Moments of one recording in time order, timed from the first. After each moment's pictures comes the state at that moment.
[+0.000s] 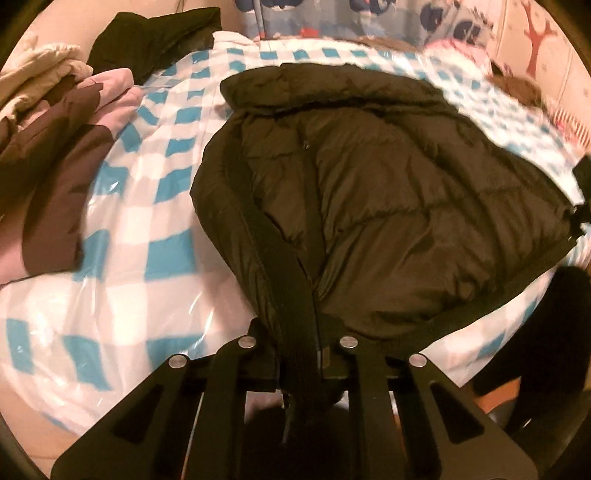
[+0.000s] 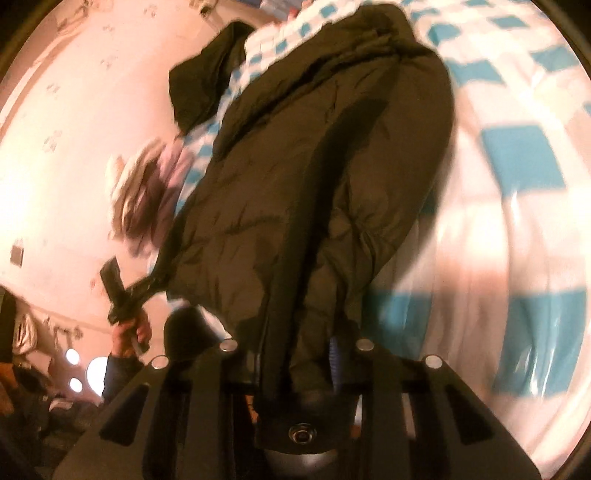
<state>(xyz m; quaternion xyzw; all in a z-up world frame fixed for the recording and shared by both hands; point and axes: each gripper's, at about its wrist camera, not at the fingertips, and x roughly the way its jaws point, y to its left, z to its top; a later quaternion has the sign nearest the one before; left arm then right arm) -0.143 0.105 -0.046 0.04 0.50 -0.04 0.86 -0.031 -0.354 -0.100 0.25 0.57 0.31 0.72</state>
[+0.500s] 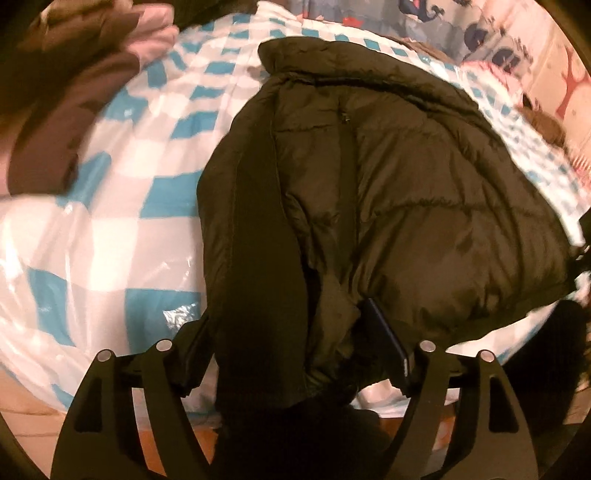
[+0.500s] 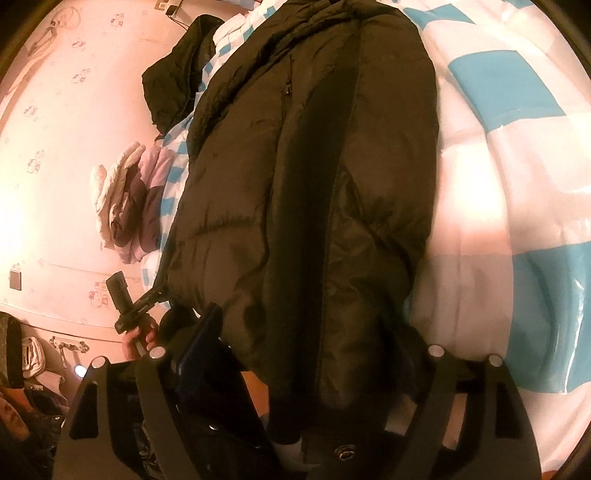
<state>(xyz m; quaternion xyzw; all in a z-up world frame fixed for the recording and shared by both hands) -0.124 0.127 -0.068 -0.03 0.51 -0.01 0.86 -0.027 -0.354 -0.126 0.29 0.59 0.29 0.70</state>
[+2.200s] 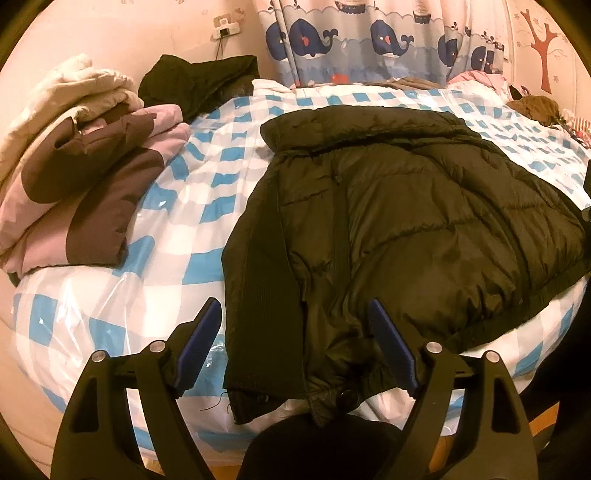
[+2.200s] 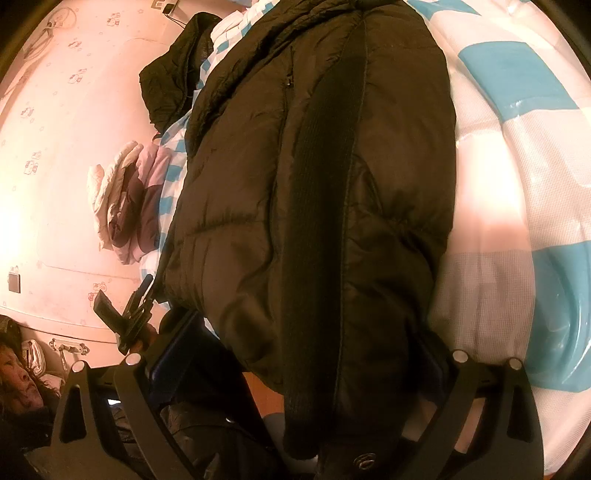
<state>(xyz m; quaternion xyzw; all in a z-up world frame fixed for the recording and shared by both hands) -0.168 0.100 -0.045 0.07 0.38 0.03 0.92 -0.025 -0.352 -0.131 0.29 0.59 0.30 0.69</state>
